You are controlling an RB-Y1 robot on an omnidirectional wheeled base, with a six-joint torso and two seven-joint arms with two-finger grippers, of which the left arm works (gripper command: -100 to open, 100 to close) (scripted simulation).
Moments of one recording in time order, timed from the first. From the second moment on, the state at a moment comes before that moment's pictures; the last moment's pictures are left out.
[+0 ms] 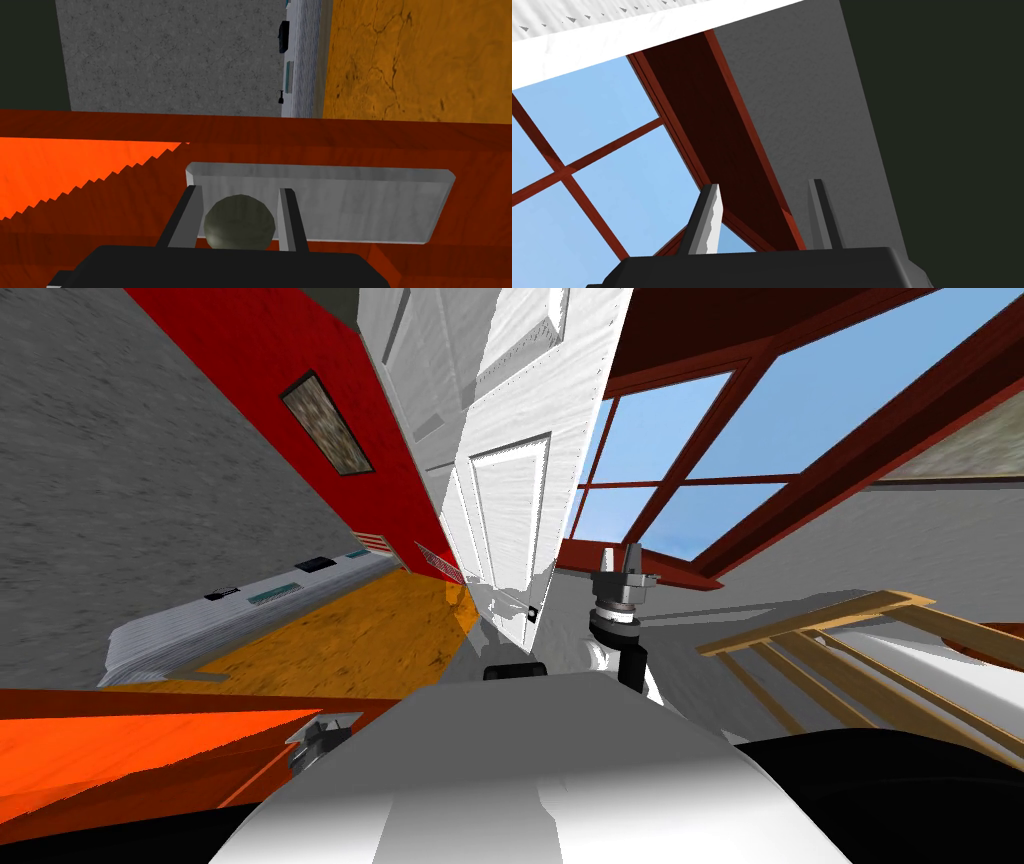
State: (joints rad) arm 0.26 0.31 0.89 -0.42 0.00 -1.06 0.39
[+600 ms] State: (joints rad) arm 0.26 0.32 0.83 -0.42 -0.05 -1.10 0.42
